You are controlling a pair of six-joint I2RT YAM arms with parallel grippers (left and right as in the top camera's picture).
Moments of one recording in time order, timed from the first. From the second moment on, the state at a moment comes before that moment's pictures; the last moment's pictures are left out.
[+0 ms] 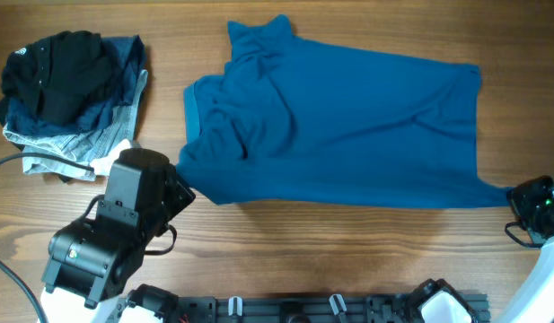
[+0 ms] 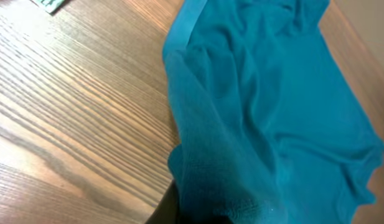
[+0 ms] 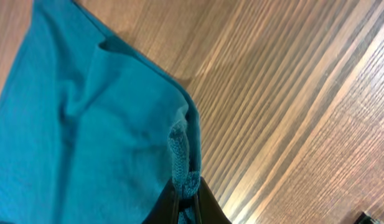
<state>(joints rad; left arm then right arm) -0.35 0.87 1.06 -1.14 -0.13 -0.98 -0.84 1.08 0.98 -1.04 -0.21 0.34</state>
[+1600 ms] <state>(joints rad) -0.35 1.59 1.06 -0.27 -0.37 -0.85 -0.53 1.61 0.98 -0.47 -0.15 0.38</state>
